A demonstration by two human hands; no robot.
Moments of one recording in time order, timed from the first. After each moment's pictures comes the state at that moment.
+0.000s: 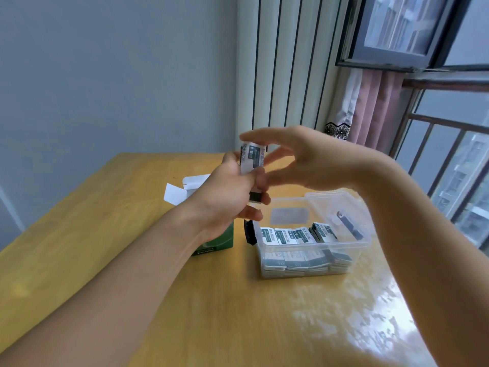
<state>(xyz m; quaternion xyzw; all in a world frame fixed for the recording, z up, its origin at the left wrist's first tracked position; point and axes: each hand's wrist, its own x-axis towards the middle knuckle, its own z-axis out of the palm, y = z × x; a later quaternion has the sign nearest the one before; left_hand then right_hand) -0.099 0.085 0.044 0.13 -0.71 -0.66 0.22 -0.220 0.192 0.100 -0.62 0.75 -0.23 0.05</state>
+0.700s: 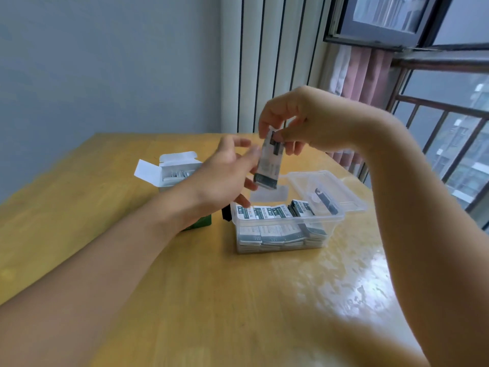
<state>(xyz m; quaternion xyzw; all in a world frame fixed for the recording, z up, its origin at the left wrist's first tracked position) -0.108 0.105 0.033 0.14 -0.81 -0.53 0.18 -0.252 0.219 0.110 -0.59 0.79 -0.19 0.01</state>
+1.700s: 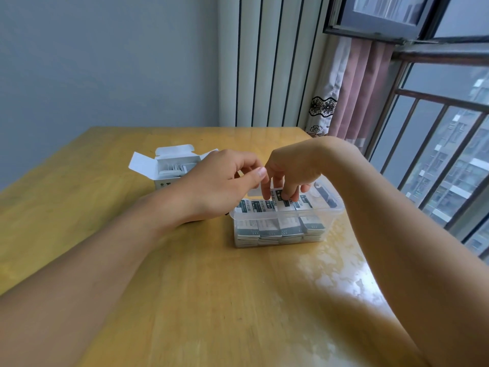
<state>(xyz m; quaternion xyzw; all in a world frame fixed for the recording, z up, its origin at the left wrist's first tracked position) -0.107 0.095 0.018 0.08 -0.93 -0.31 0.17 -0.279 0.186 0.051 -0.51 0.83 0.05 0.23</state>
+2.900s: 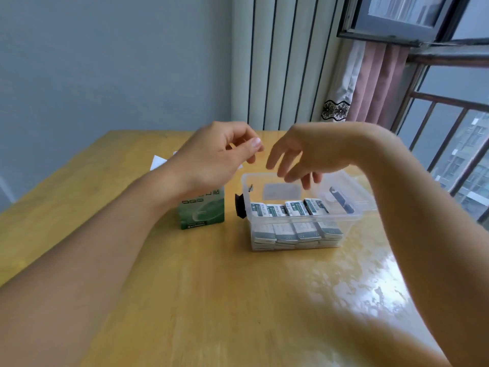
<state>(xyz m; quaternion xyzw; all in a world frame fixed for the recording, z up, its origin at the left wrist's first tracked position) -0.098 0.071 0.044 0.08 -0.90 -0.34 0.25 -0.256 0.203 0.082 -0.54 0.83 -0.07 0.14</state>
